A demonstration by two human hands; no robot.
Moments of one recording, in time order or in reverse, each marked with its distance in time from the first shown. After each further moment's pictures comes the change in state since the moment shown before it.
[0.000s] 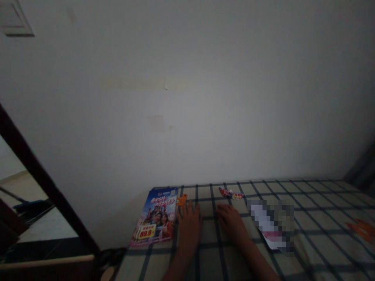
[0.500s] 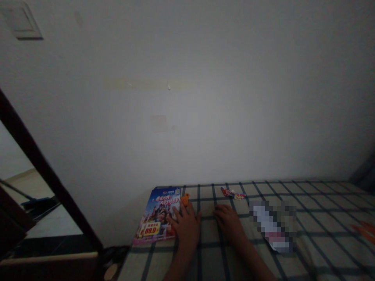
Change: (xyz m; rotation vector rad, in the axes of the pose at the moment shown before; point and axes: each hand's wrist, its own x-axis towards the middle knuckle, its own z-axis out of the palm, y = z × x) left_hand -0.007 -0.003 -0.008 0.078 0.057 -0.231; right_hand 0.003 -0.008 0.014 0.053 0.040 -0.038
